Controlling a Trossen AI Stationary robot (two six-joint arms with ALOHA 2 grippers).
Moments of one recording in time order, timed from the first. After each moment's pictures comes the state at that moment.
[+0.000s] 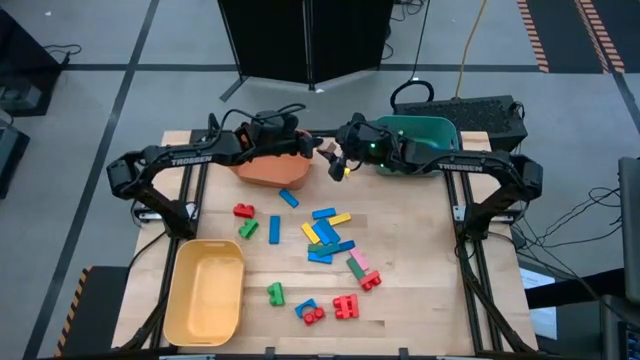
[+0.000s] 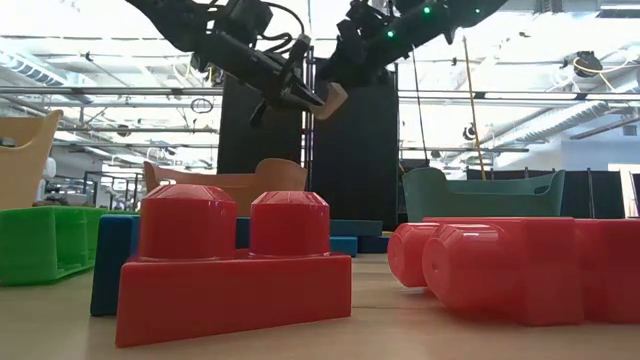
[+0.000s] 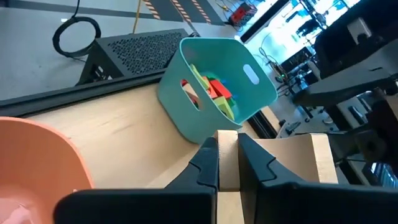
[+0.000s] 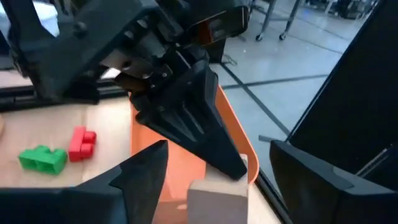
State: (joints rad) left arm 0.47 1.52 1.06 0.10 0.10 -0.70; right arm -0.31 1.56 1.20 0.04 0.15 -0.05
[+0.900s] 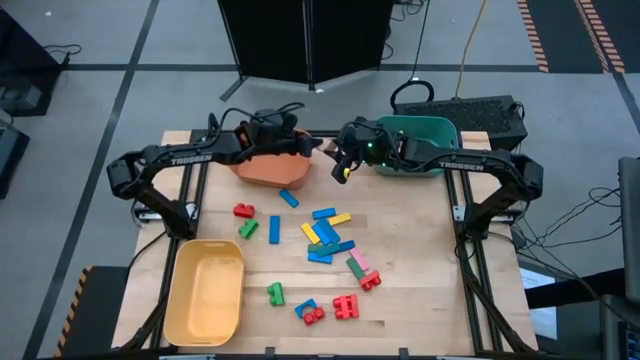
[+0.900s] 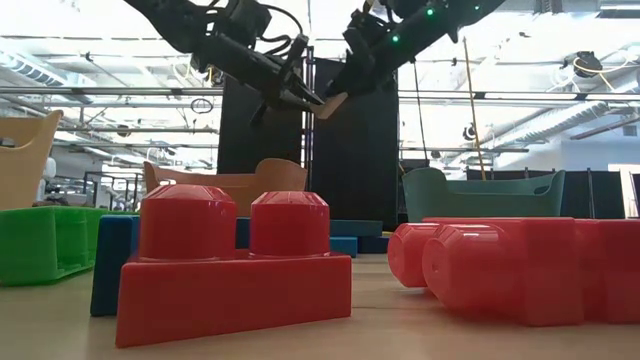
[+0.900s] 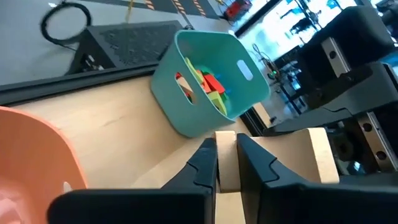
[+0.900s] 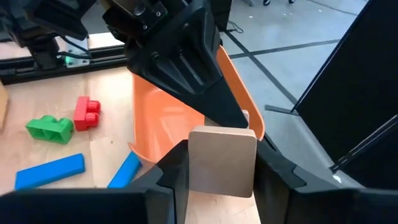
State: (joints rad) left arm 0.48 1.52 1.06 0.11 0.16 -0.74; right arm -0.30 1.55 1.22 -0.11 0.12 0.01
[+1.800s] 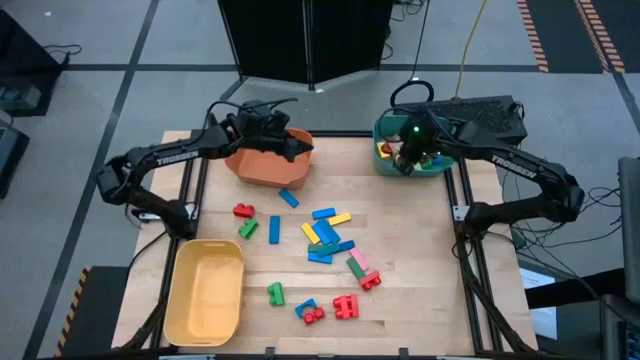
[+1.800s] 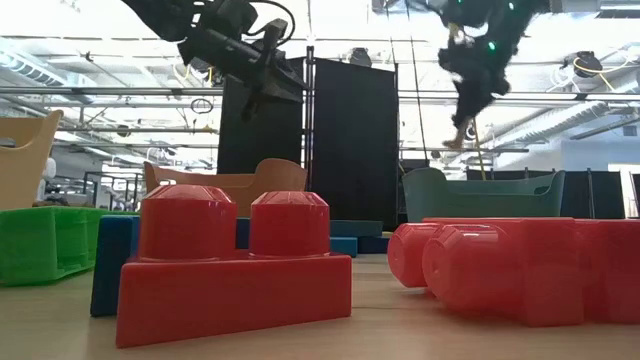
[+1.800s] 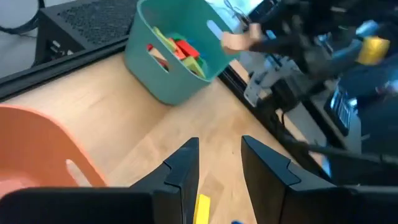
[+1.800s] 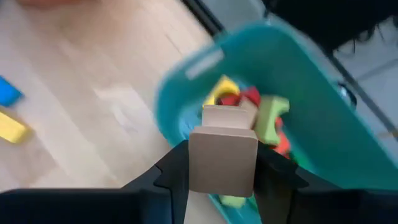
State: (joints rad) left arm 0.57 1.42 1.06 -0.07 0.42 -0.53; right arm -0.59 1.19 1.12 -0.91 0.21 0.03
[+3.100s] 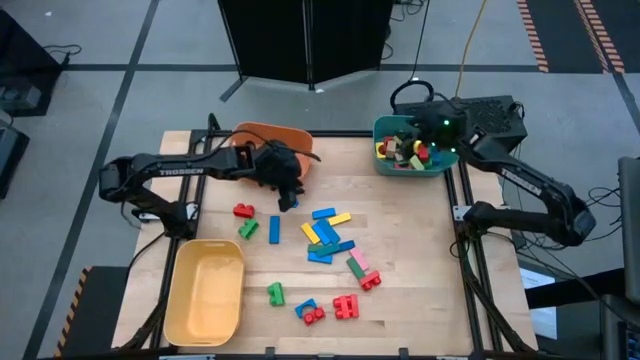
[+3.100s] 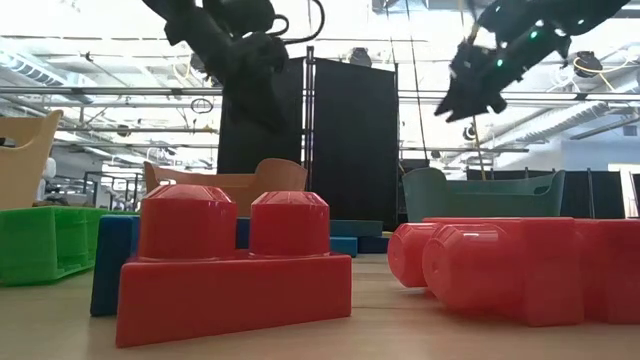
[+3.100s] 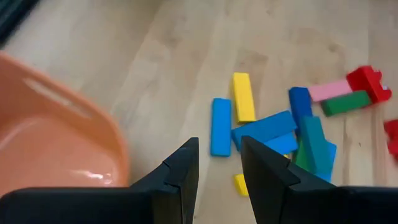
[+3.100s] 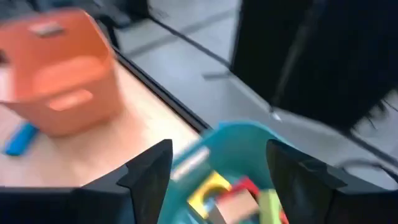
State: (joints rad) left arm 0.28 1.45 1.06 -0.45 0.17 -0.09; right arm -0.83 0.99 0.79 -0.26 -0.07 -0.02
